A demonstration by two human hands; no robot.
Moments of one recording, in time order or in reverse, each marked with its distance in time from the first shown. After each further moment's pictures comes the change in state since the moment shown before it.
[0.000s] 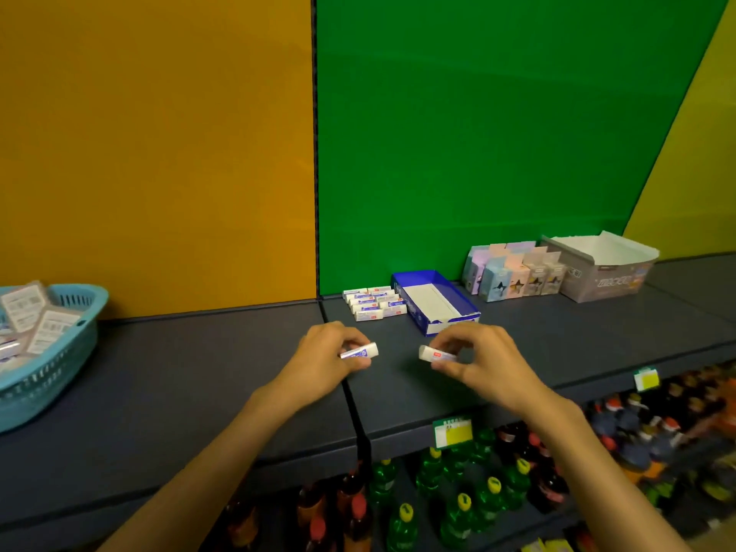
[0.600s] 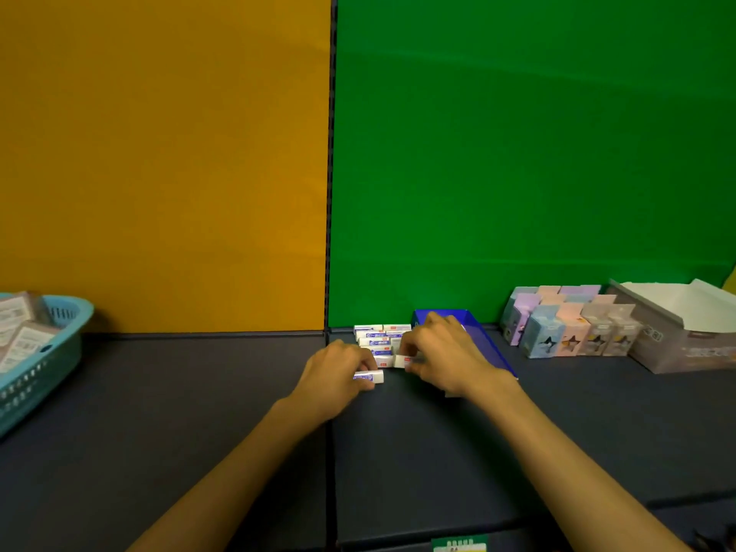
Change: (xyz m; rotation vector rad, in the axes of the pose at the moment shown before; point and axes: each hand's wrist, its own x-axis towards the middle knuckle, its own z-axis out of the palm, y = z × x) left_hand 0.100 -0.035 0.034 0.302 0.007 -0.171; right_hand 0.173 0.029 0.037 -0.554 -0.163 -0.324
